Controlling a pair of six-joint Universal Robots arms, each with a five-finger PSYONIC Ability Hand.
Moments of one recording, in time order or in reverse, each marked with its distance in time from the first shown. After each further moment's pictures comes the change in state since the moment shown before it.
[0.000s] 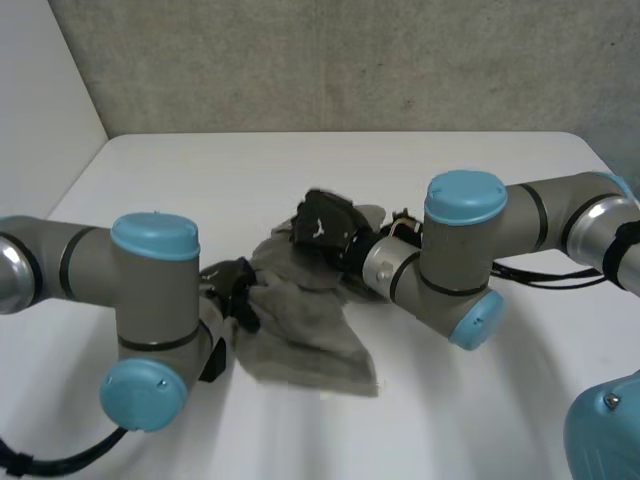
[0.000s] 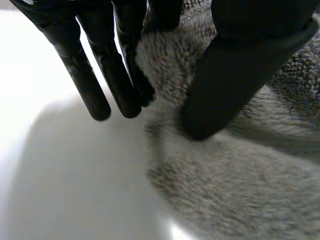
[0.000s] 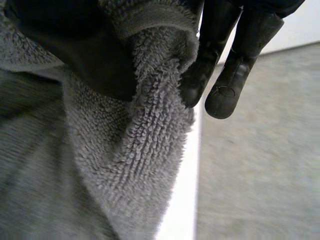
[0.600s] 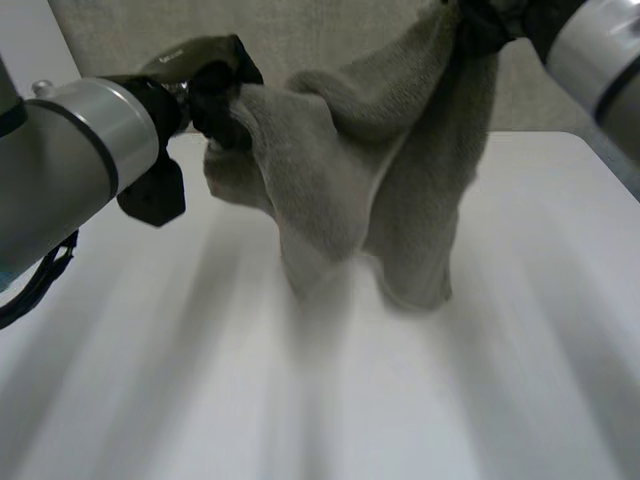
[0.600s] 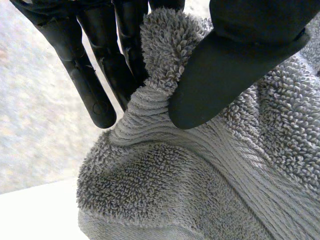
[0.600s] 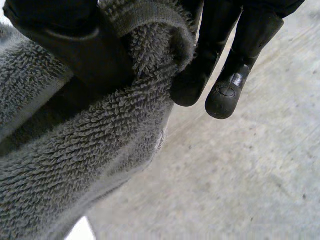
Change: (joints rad) left arm 0.019 0.367 0.453 -0.423 0.229 0.100; right arm -0.145 -0.727 0.073 0.261 0.229 0.641; left_hand 0.104 0.155 0.154 0.157 0.144; right_hand 0.000 0.006 0.020 0.000 0.000
